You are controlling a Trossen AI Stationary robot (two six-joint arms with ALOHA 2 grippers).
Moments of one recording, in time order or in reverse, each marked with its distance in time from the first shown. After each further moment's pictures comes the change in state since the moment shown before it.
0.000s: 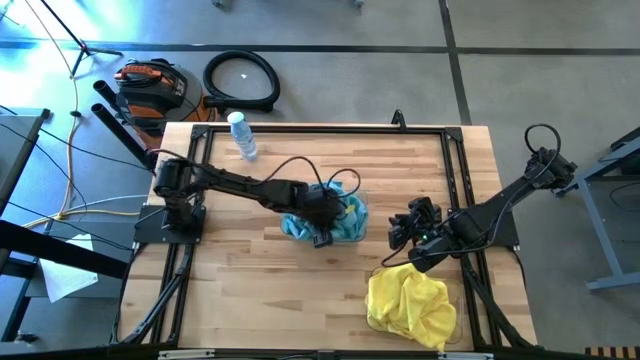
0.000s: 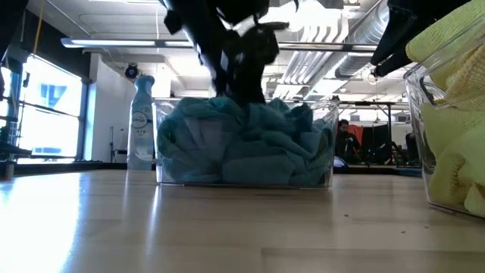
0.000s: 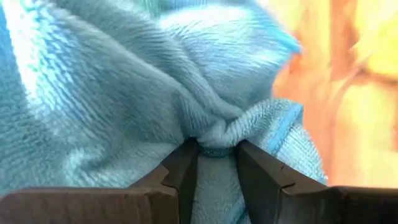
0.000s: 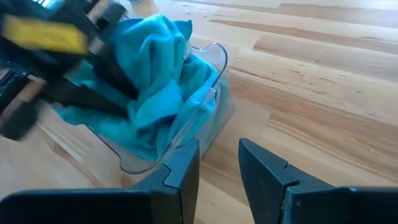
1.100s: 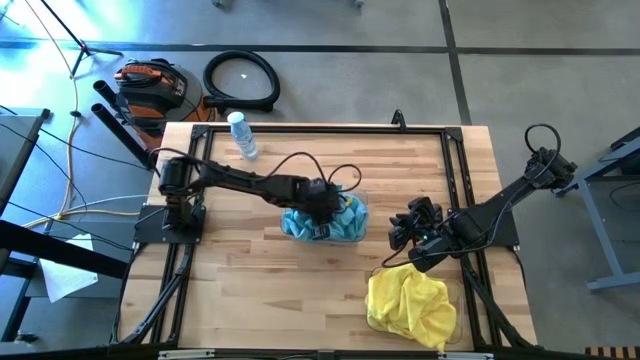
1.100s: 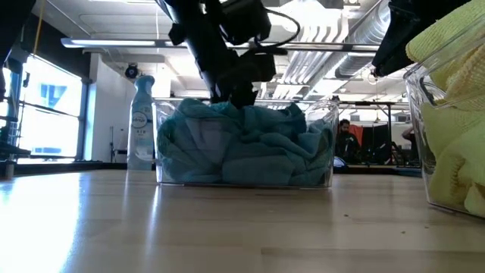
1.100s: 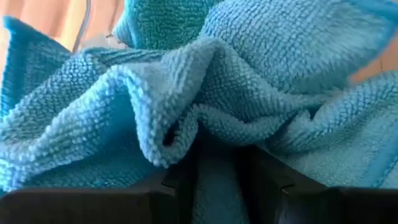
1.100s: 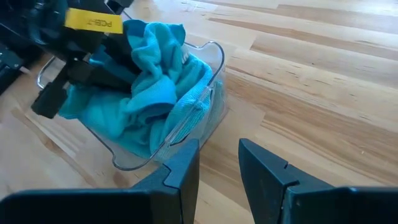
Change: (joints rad) left arm 0.040 0.022 0.004 -0.057 -0.056 0.132; right arm 0.000 0.000 0.000 -0.018 -0.007 -0.023
